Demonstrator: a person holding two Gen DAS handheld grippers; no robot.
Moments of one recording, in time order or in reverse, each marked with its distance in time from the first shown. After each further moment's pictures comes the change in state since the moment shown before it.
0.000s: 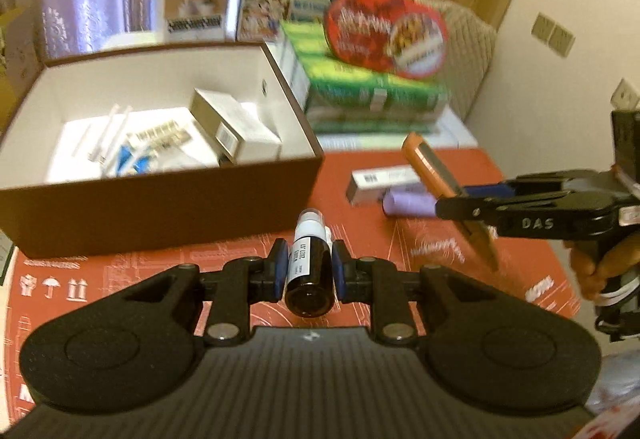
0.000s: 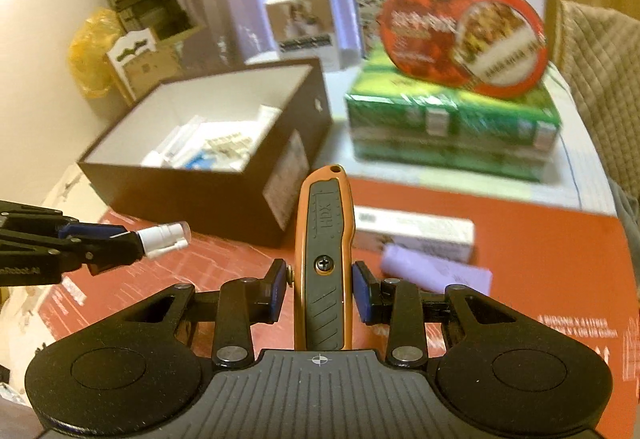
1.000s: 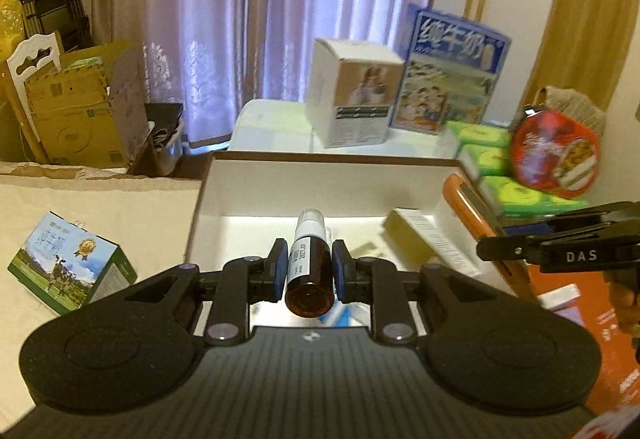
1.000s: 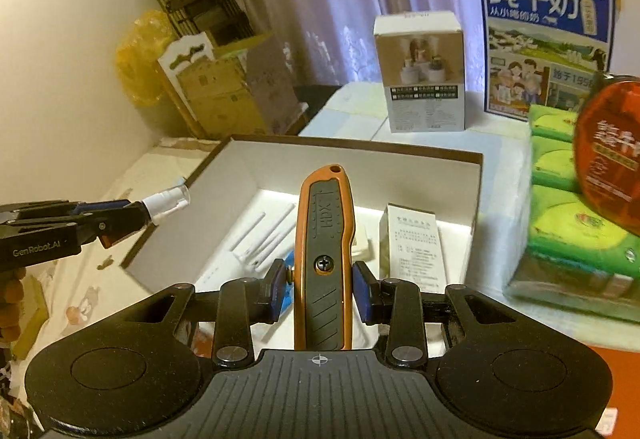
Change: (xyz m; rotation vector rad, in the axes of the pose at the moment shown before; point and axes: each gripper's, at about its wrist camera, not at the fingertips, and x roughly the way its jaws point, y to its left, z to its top) left arm -0.007 0.178 0.098 -0.088 -0.126 0.268; right arm 0.131 0.101 0.145 -0.054 0.028 0.159
